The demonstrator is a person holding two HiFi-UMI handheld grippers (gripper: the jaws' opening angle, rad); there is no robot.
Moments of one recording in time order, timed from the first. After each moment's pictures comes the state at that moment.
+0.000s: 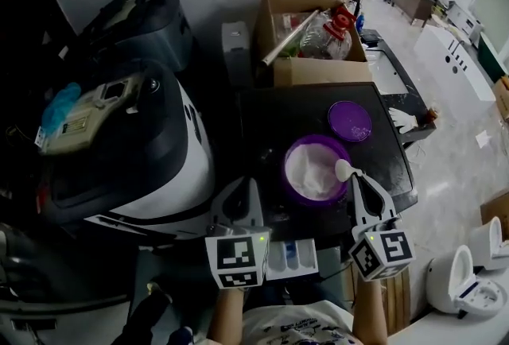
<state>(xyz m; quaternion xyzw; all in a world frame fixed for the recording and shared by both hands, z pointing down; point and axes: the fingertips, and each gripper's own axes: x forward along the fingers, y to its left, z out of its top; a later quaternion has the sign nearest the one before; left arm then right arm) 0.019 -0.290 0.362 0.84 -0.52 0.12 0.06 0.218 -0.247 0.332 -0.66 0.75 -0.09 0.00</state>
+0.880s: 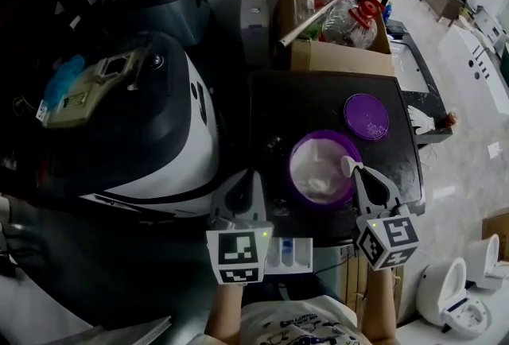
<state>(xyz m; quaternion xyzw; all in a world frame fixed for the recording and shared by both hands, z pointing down) 0.024 -0.301 0.388 0.82 -0.55 0.15 0.08 0.228 -0.288 0.382 -0.59 0.79 -0.12 -0.12</state>
